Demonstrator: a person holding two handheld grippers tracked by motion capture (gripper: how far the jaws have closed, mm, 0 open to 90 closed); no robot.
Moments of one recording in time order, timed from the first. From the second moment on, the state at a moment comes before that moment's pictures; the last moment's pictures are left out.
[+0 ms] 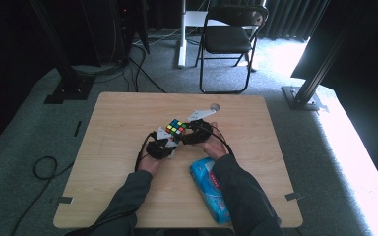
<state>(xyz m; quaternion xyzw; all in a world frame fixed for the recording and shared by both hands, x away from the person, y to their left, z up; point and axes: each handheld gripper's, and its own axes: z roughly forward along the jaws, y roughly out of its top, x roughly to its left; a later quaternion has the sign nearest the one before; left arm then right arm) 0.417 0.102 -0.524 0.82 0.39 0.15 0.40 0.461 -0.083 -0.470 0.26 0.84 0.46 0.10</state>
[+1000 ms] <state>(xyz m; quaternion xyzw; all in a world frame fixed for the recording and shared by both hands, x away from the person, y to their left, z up) 0.421 0.108 -0.523 0.80 0.41 0.17 0.40 0.460 -0.086 -0.470 0.27 0.83 0.48 0.08</state>
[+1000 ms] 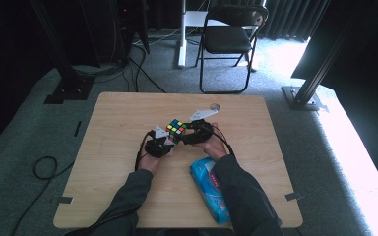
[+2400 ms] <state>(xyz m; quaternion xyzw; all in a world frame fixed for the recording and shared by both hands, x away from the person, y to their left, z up) 0.412 0.142 -0.526 0.82 0.41 0.21 0.35 0.475 -0.109 -0.489 0.32 0.84 0.41 0.13</state>
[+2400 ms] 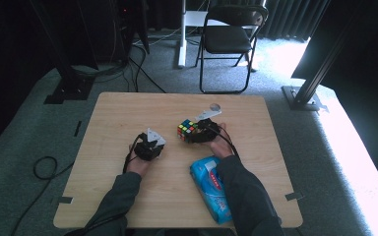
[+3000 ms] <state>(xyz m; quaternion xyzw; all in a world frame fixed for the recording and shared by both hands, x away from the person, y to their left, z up) 0.410 0.157 -0.532 0.81 0.43 0.21 0.34 0.478 -0.104 -0.497 0.32 0.85 0.39 0.13</state>
